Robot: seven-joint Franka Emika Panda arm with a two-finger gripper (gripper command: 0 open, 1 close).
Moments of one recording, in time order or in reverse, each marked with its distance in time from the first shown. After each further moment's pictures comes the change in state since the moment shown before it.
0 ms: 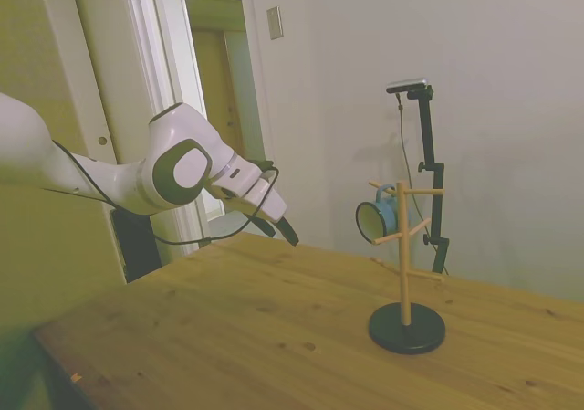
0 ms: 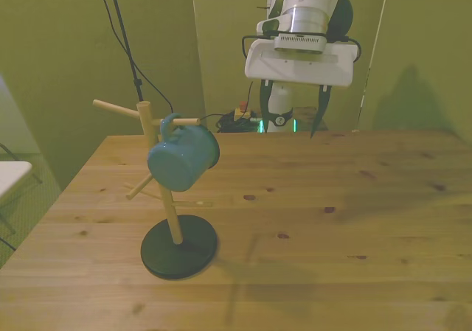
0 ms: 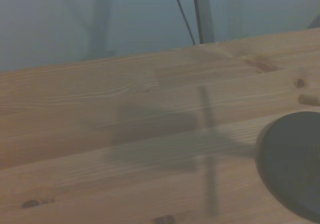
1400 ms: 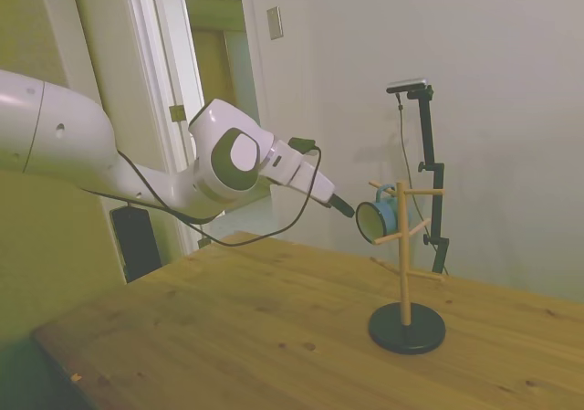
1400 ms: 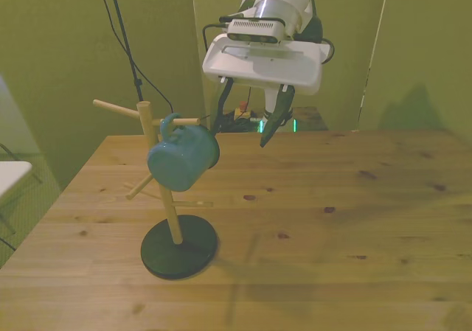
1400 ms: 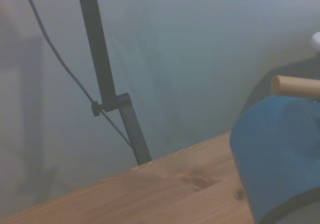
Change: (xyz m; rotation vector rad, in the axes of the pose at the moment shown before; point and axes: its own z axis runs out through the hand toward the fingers) arm 0.094 -0.021 0.030 0.102 0.260 0.189
